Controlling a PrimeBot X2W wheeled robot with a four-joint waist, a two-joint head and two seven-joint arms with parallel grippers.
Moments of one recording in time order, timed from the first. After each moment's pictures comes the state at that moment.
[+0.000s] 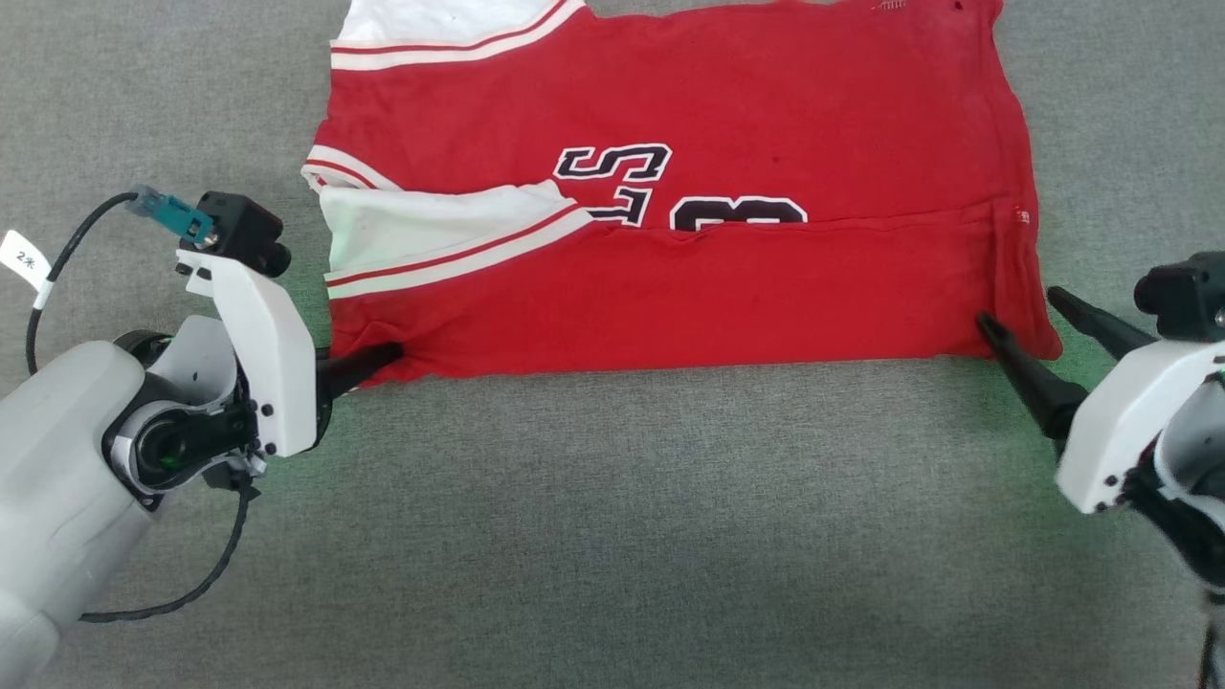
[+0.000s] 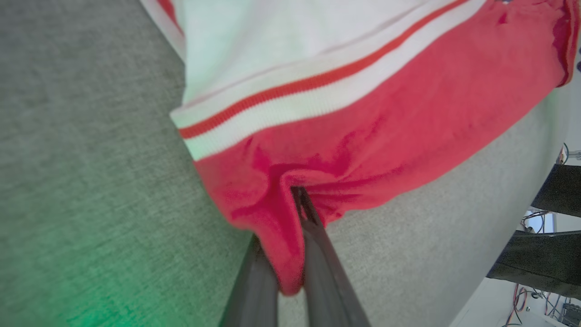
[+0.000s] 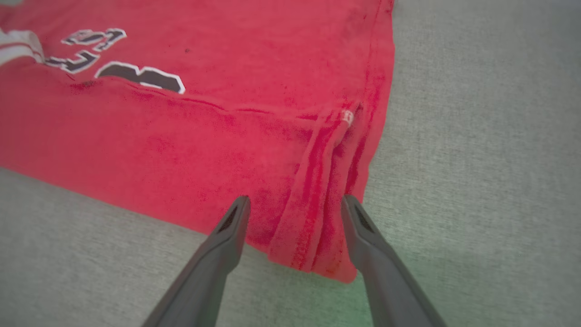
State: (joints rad) left arm -0.88 0.76 -1.02 0.38 -1.41 -0.09 0.50; right arm -0.32 -0.46 0.14 0.02 0.55 0.13 0.44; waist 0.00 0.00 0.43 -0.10
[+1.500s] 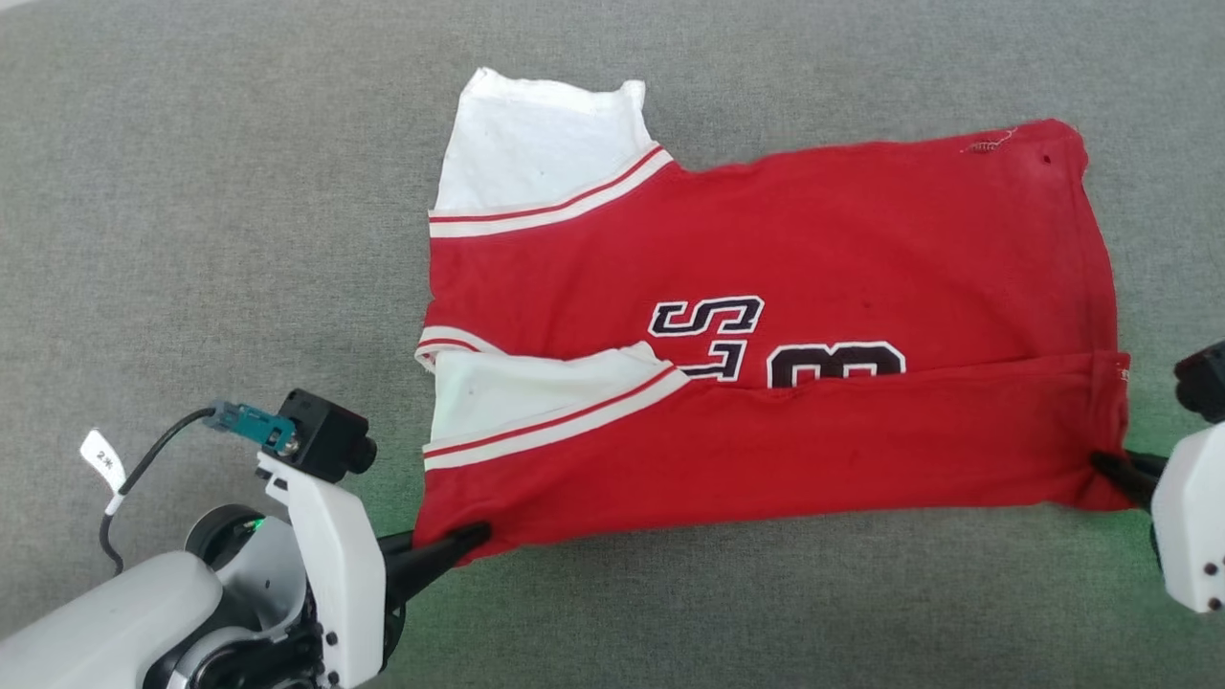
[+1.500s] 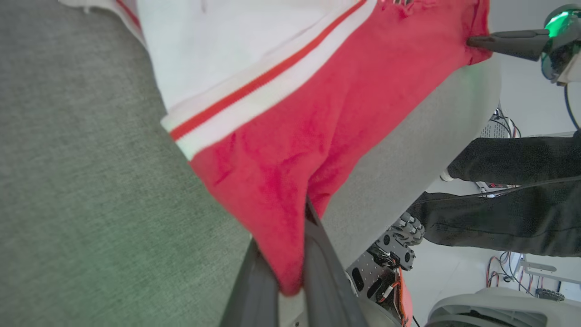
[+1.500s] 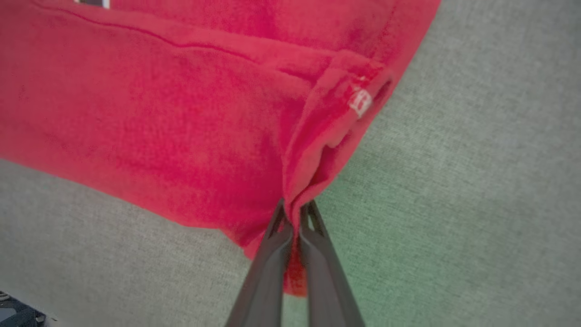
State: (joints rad) left arm -0.59 0.91 -1.06 -0.11 -1.39 0.01 0.31; right arm -0.21 -0.73 0.21 0.00 0.70 0.13 0.73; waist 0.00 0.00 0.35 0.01
